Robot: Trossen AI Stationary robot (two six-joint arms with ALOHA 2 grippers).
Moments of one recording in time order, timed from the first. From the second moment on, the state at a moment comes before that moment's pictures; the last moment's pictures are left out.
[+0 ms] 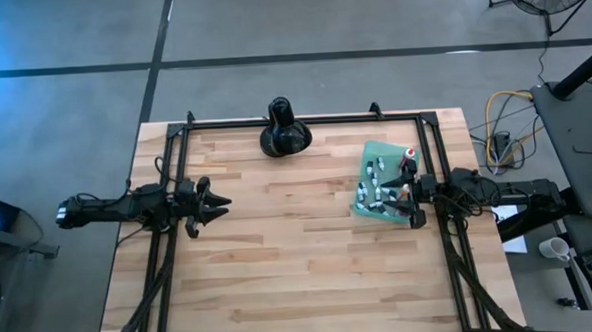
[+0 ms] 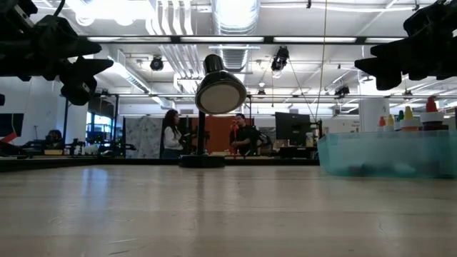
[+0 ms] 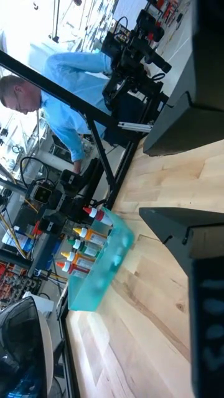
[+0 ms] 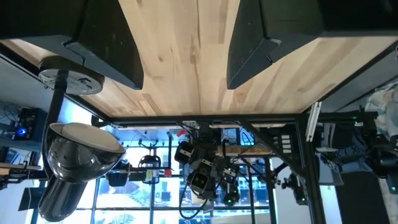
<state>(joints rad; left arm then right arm) -0.05 0.02 0.01 0.02 -0.02 -0.43 -0.01 0.03 0.01 0.06 0.00 0.05</state>
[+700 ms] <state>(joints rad) -0.05 0.02 0.01 0.02 -0.02 -0.43 -0.01 0.03 0.01 0.06 0.00 0.05</state>
